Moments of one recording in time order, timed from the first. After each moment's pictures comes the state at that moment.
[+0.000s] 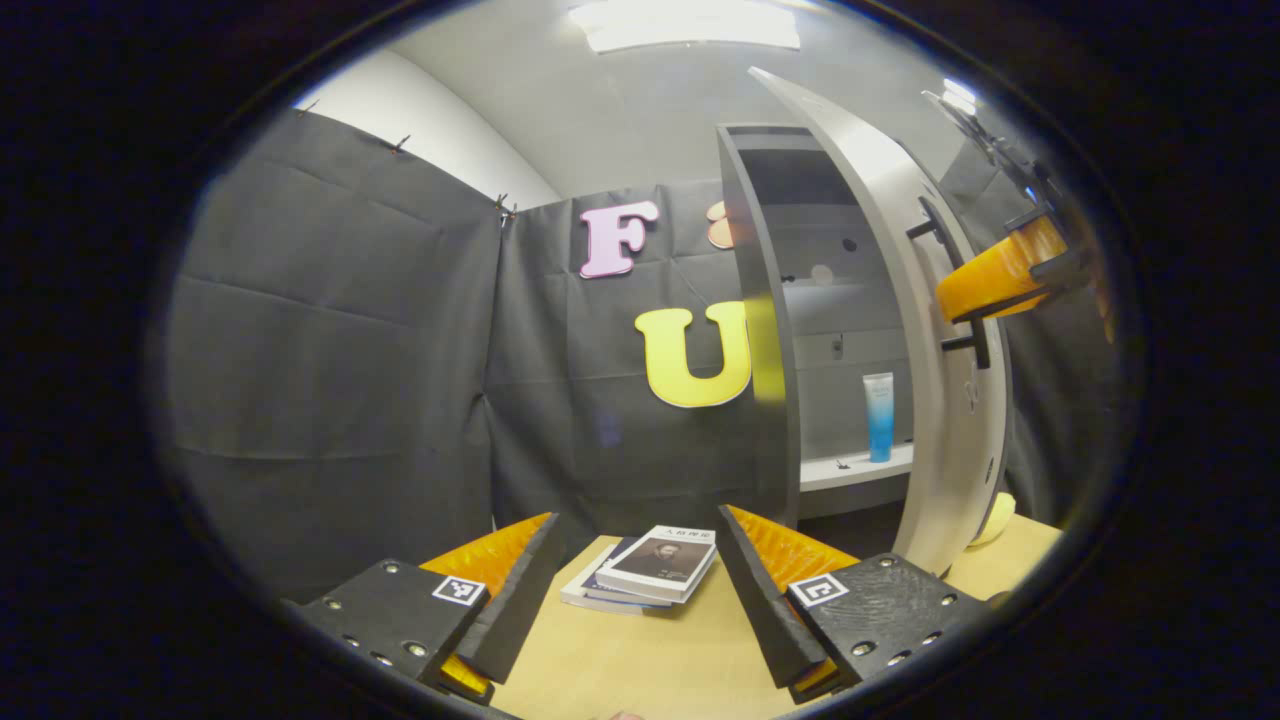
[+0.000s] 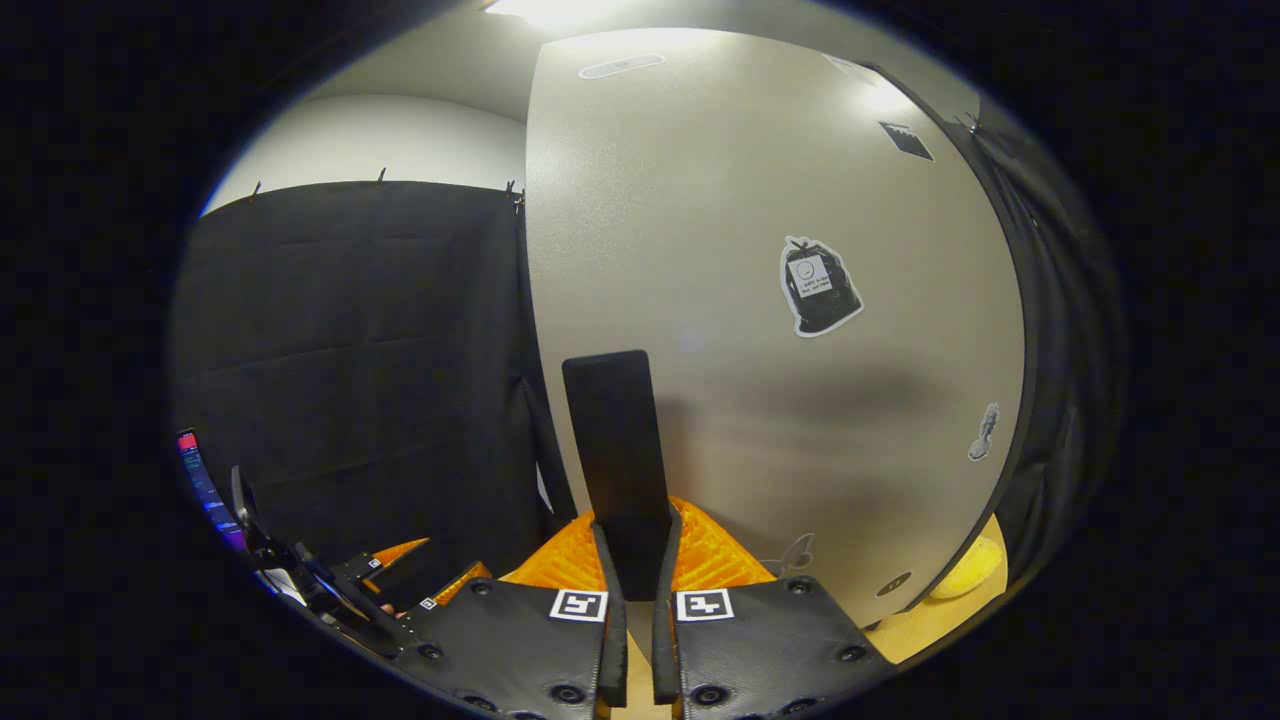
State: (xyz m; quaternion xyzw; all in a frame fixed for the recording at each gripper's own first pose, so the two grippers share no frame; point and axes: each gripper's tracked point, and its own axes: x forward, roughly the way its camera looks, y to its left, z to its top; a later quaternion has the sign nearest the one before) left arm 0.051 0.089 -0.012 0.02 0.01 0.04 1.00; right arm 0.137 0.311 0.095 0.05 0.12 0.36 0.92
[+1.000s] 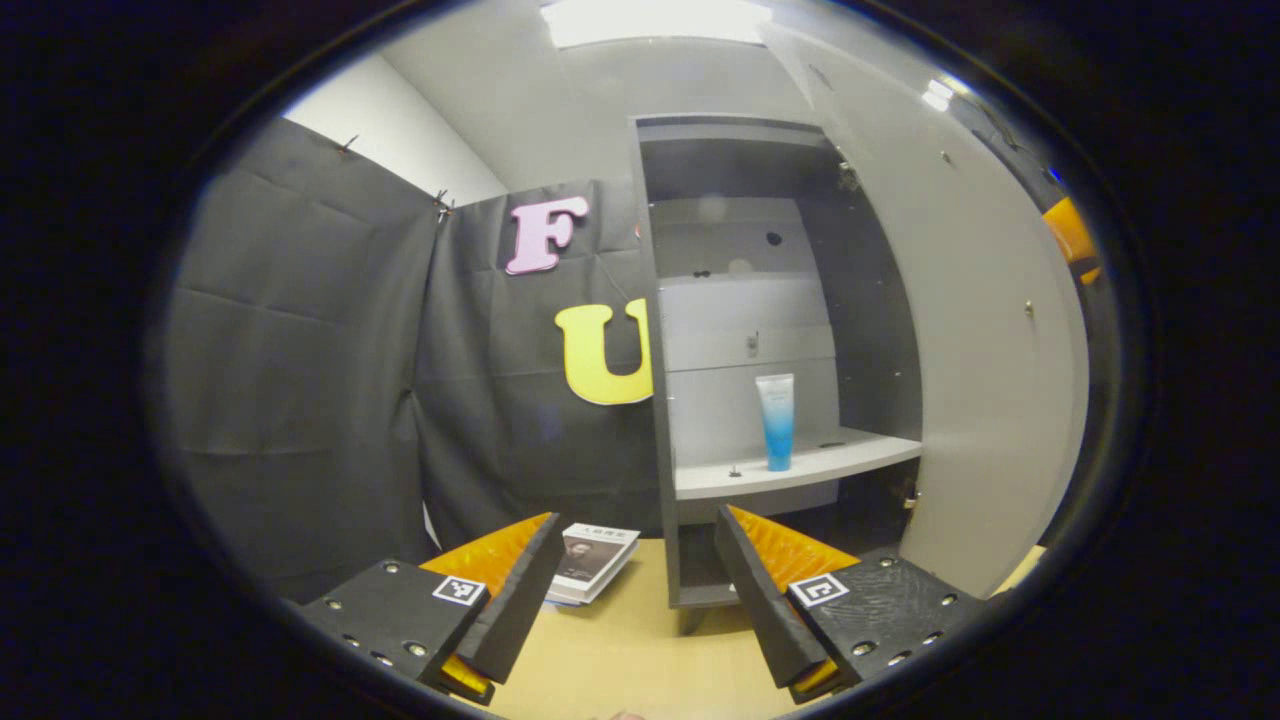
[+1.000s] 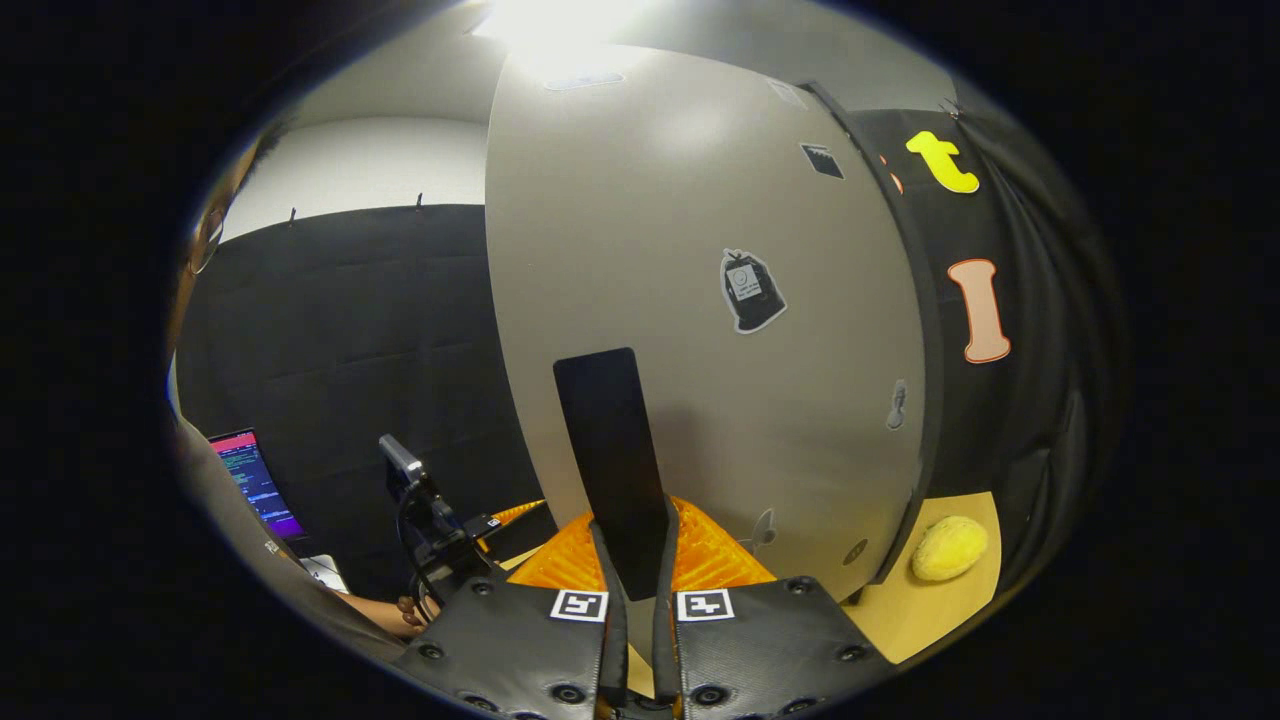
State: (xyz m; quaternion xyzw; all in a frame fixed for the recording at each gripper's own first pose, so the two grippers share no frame) left arm 0.058 -0.046 -0.009 0.02 0.02 -0.04 1.00; right arm 0.146 0.292 0.092 0.07 0.11 0.40 0.90
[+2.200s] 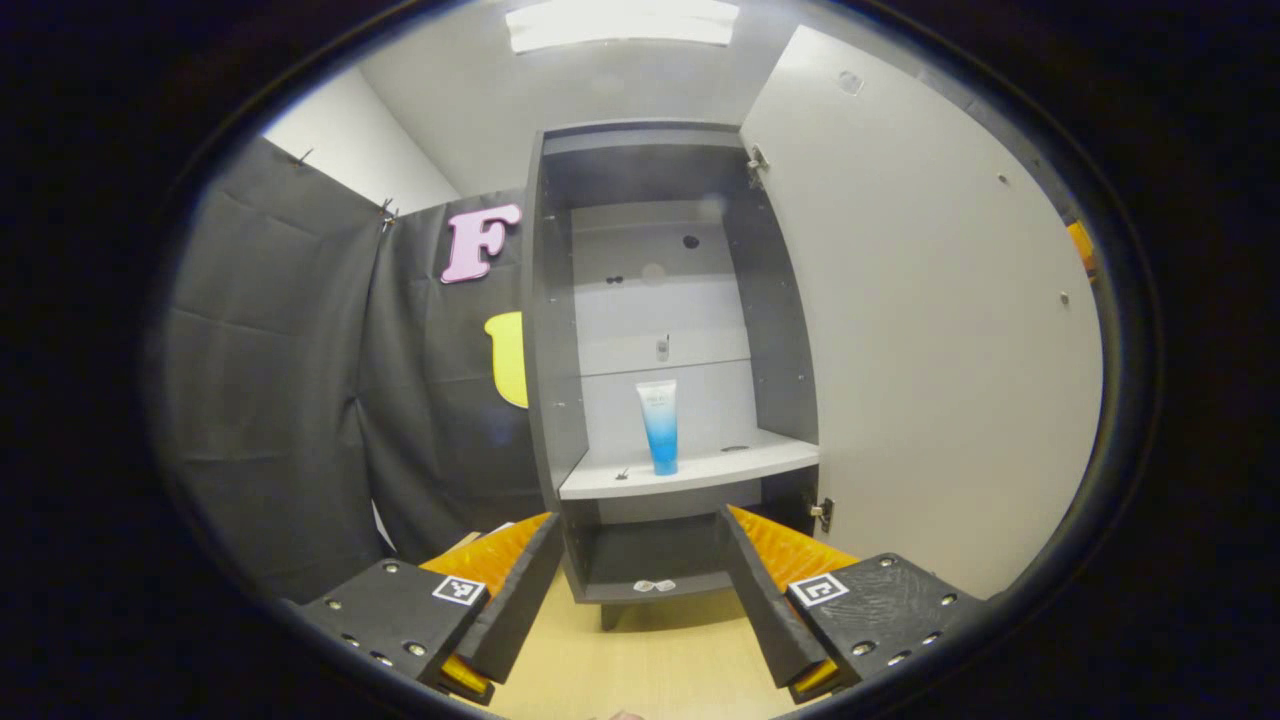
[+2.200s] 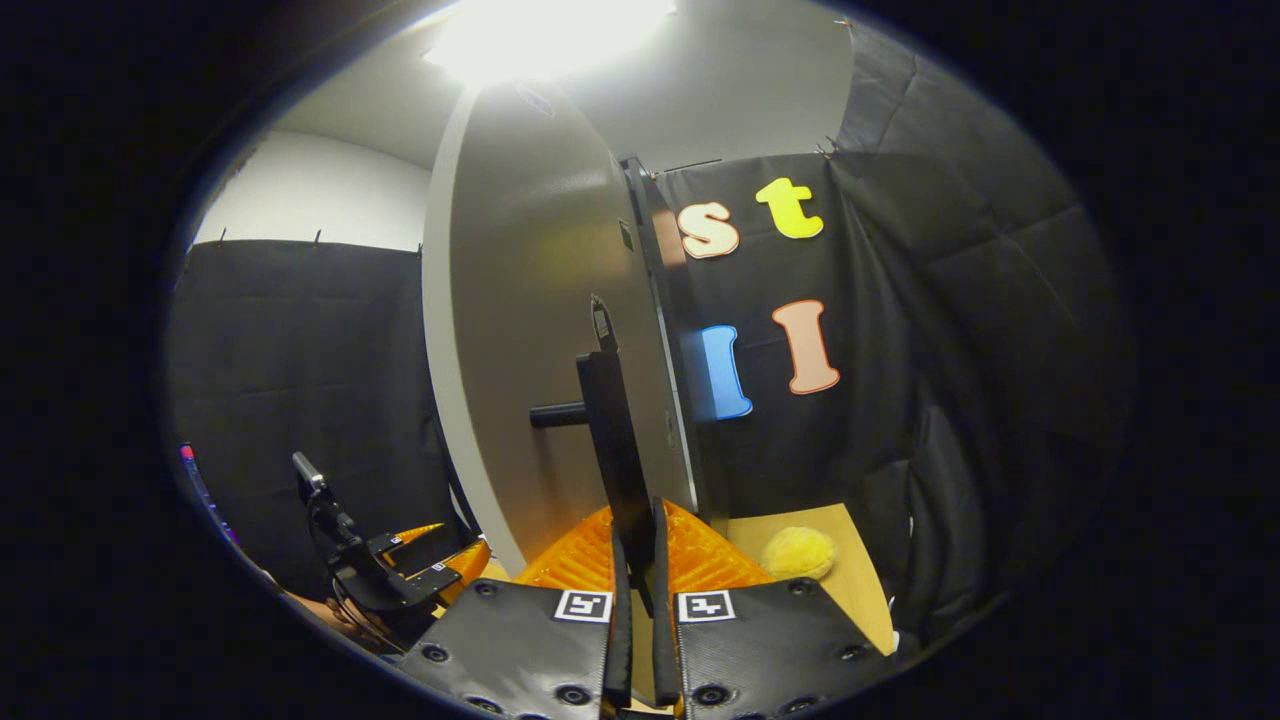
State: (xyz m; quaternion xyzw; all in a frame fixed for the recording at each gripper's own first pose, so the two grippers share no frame) left arm 0.022 -0.154 -0.005 0.04 0.01 -0.10 0.99; right arm 0.182 0.245 0.097 0.11 0.06 0.23 0.96
